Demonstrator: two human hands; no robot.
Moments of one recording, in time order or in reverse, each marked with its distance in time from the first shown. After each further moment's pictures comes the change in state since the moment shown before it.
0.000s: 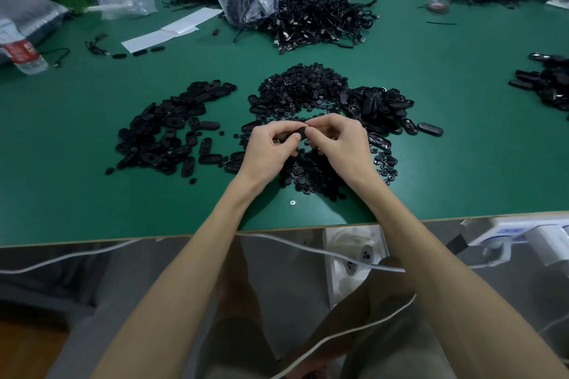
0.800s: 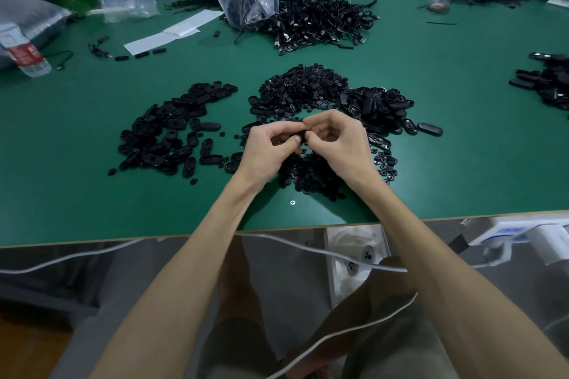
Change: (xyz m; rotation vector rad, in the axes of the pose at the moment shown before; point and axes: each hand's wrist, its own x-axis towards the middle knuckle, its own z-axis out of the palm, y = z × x) left_hand -0.002 0.003 -0.003 -0.073 -0.029 0.008; right_hand -0.004 -0.003 -0.003 0.105 -0.026 -0.062
